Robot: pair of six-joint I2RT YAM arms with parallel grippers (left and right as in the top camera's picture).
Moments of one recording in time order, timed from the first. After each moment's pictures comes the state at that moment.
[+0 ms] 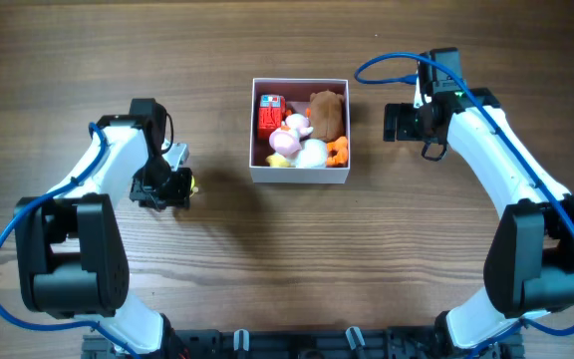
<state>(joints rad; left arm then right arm) 0.01 1.81 1.12 -1.04 0.06 0.07 0.11 1.79 1.27 -0.69 0.11 0.13</state>
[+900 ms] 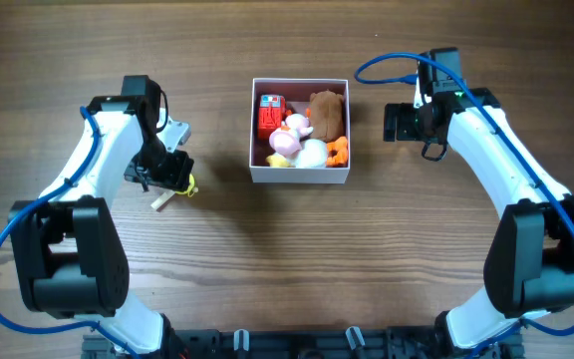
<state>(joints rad) 0.01 1.81 1.25 -1.06 0.01 0.27 0.11 1.79 1.27 -0.69 0.11 0.13</state>
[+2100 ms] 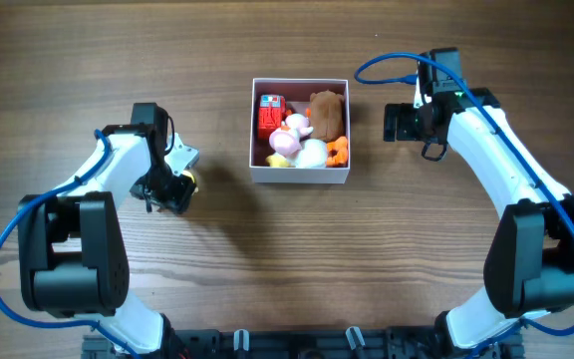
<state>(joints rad) 0.01 1.81 1.04 -0.86 -0.02 0.41 0.11 1.79 1.27 -0.69 0.11 0.13</state>
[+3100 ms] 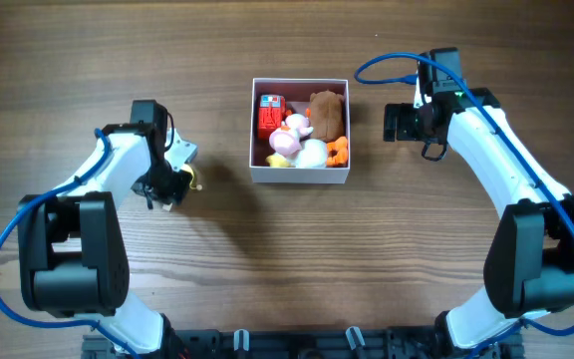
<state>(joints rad) 0.01 1.81 1.06 -0.83 -0.02 0.36 0.11 1.79 1.27 -0.69 0.11 0.13</state>
